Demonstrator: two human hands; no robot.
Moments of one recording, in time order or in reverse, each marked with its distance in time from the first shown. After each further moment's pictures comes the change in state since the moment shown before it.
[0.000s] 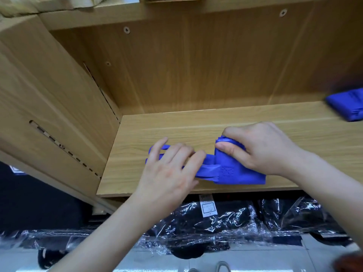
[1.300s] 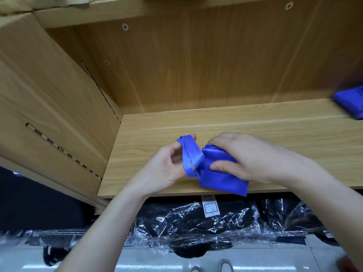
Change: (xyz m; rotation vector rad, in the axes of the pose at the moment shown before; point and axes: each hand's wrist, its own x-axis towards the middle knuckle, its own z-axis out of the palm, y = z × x) left_hand 0.020 -0.023 0.018 -1.483 -0.236 -0.552; right_hand 0.012 -0.018 -0.002 0.232 -0.406 0.081
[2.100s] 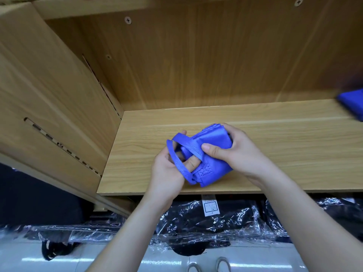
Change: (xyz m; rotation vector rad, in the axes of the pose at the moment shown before) left_hand -0.002 -0.017 0.030 -0.375 0.420 -0.086; right_hand 0.024 -0.006 0.041 1.159 0.327 0.305
